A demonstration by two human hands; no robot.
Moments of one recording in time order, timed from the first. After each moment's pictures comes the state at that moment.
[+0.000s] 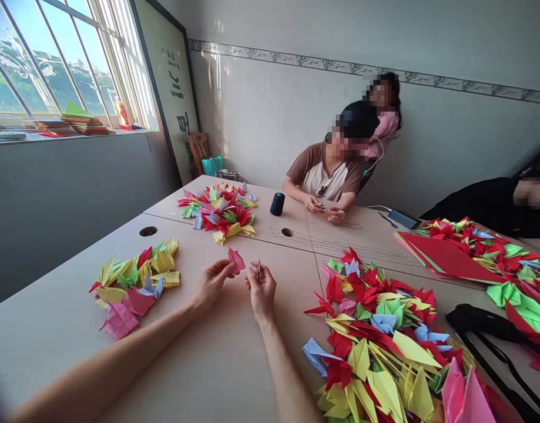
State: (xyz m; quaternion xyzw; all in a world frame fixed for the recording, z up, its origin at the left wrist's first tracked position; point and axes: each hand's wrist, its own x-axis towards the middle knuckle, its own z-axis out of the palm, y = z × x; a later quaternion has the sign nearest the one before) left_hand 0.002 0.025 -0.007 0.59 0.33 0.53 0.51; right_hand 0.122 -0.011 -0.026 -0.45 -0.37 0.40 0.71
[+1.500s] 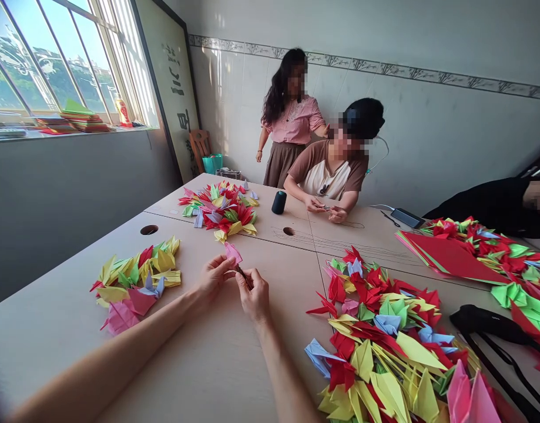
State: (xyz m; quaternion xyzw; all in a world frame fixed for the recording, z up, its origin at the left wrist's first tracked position) left_hand -0.005 0.039 -0.010 0.43 0.27 0.50 0.71; right_hand 0.118 -0.017 -0.026 -0.53 -0.60 0.22 0.56
